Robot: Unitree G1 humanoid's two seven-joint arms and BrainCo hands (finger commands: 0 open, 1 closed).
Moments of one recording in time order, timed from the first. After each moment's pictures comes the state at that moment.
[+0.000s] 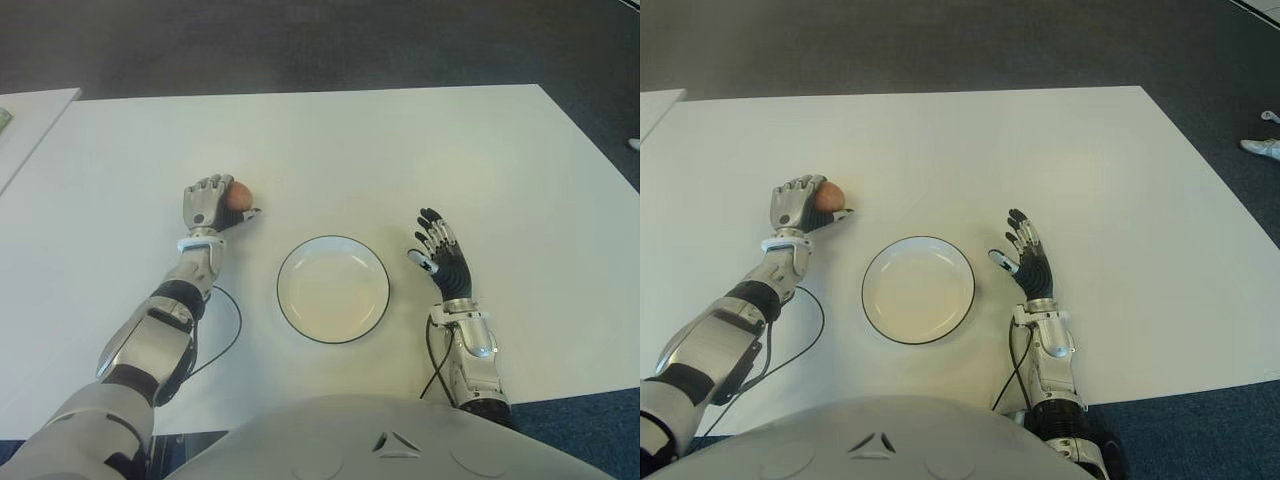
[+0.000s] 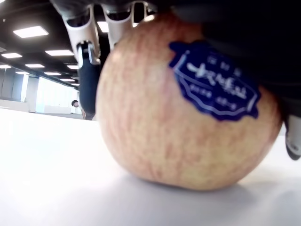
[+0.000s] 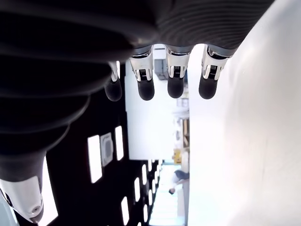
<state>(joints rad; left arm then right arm) -0.49 0.38 -0.42 1.14 0.77 -0.06 0.79 0.18 -0.06 -0.06 0.31 0.11 -0.53 0.19</state>
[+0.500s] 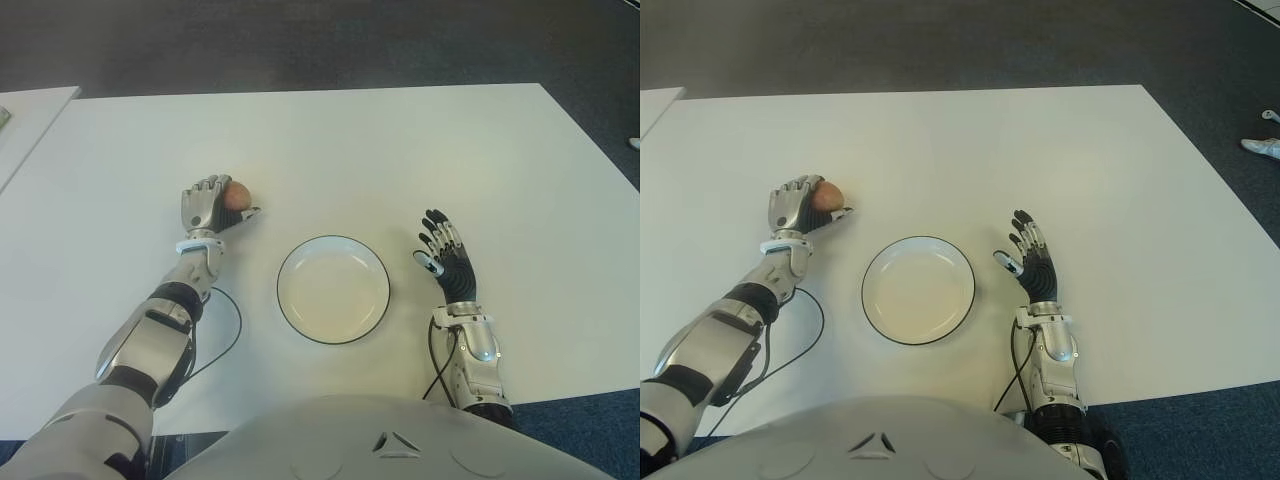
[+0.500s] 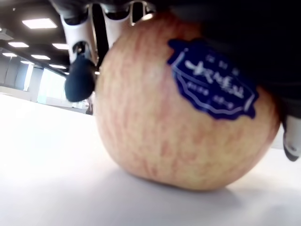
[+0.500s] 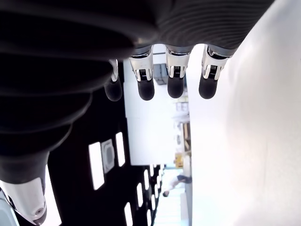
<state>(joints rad) -0.49 0.39 -0.40 1.15 0.69 -0.16 0.77 0.20 -0.05 -0.07 0.29 0.15 -0.53 0.20</state>
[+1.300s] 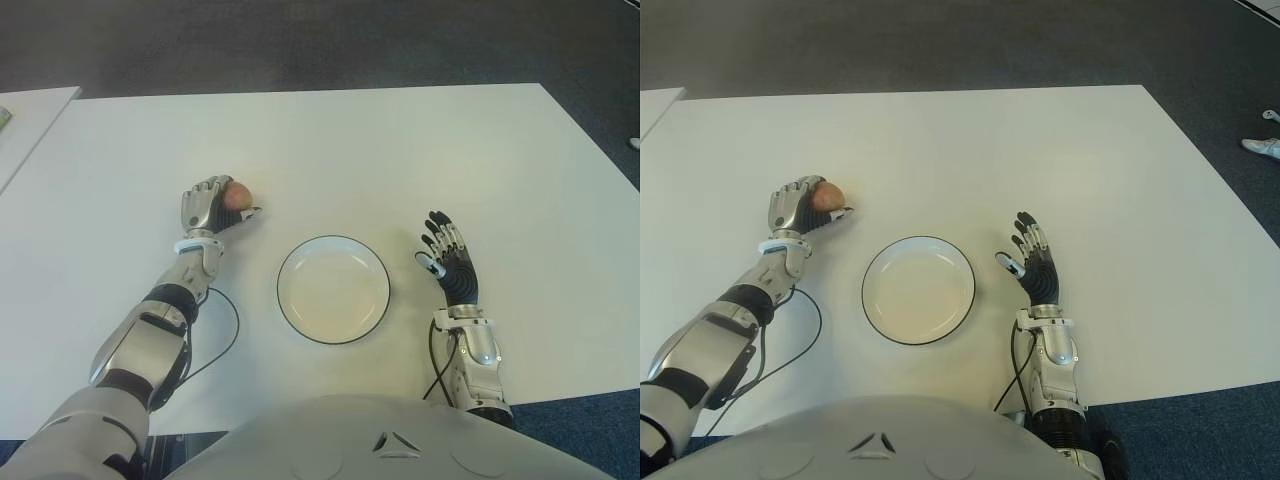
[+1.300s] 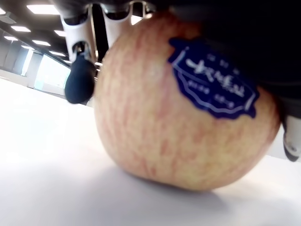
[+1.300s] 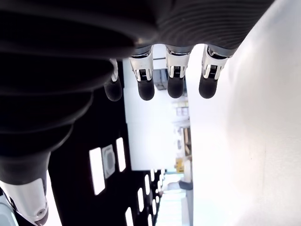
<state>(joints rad) -0.46 0.41 -0.41 1.11 0.64 -0.23 0.73 0.22 -0.03 -0.07 0.25 0.14 -0.53 0.19</state>
